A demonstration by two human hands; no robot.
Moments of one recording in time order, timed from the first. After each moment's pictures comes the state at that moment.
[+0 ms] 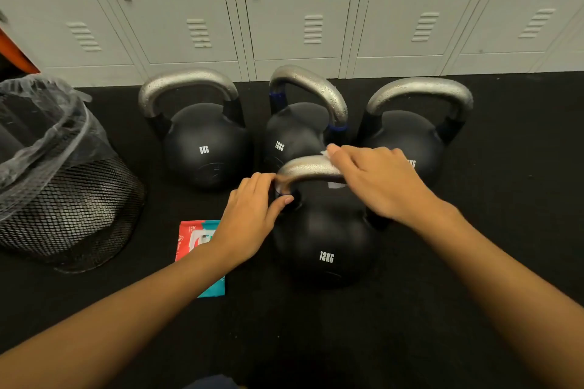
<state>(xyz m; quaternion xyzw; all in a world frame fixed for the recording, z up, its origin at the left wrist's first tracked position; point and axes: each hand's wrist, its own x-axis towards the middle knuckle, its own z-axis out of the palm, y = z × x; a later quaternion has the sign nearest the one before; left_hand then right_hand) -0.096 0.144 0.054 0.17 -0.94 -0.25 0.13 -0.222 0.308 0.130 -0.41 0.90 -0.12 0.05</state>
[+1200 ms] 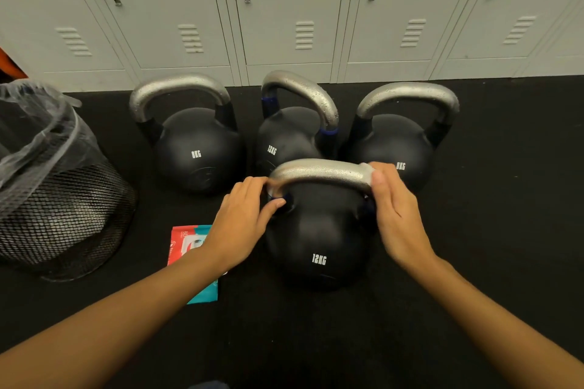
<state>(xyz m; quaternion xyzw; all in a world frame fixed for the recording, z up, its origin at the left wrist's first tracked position) -0.097 0.143 0.049 0.16 -0.94 -0.26 0.15 -0.211 0.353 0.067 -0.30 0.79 -0.53 0.02</state>
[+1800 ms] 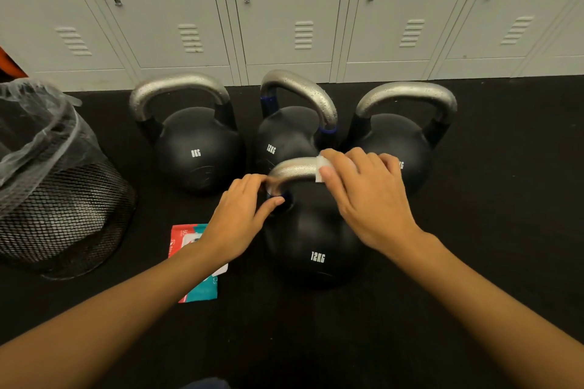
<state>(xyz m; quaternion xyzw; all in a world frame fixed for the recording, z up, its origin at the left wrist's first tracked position) -0.095 0.138 0.053 0.16 -0.93 -0.29 0.12 -0.209 0.324 0.092 -0.42 0.87 -0.17 -0.18</state>
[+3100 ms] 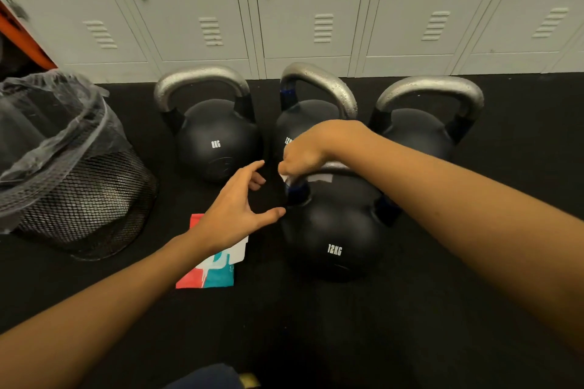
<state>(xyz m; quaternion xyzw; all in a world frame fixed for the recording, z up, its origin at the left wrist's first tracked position) -0.069 0.111 0.056 0.17 -0.90 -0.39 0.07 -0.222 0.197 0.159 -0.51 0.78 0.15 0.32</state>
